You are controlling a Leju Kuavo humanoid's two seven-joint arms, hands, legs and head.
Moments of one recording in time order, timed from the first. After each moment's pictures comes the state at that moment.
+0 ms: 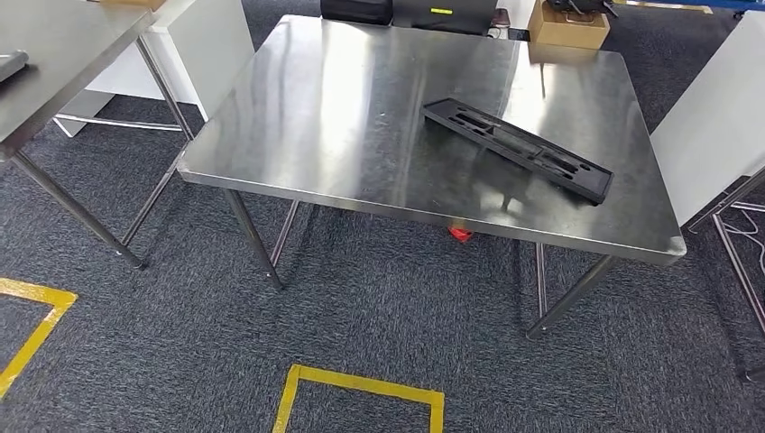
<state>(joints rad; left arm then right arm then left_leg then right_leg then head) -0.05 -0.14 0.23 -0.18 0.43 0.26 -0.35 -0.04 0.15 -0.49 -0.20 0.84 -0.52 0.21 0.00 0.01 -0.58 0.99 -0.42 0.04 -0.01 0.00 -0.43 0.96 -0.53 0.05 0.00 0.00</state>
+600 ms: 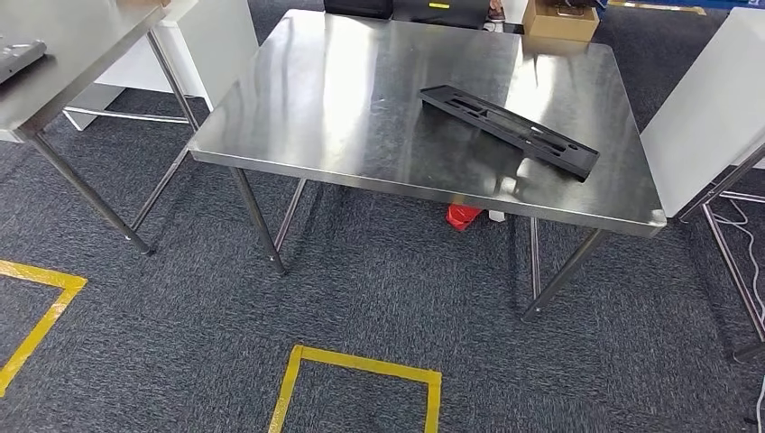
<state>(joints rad) -0.06 -0.14 0.20 -0.18 0.41 0.22 -0.34 -0.03 0.16 -0.41 -0.19 0.92 -0.21 0.25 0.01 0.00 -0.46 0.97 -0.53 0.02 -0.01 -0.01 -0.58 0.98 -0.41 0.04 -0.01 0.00</state>
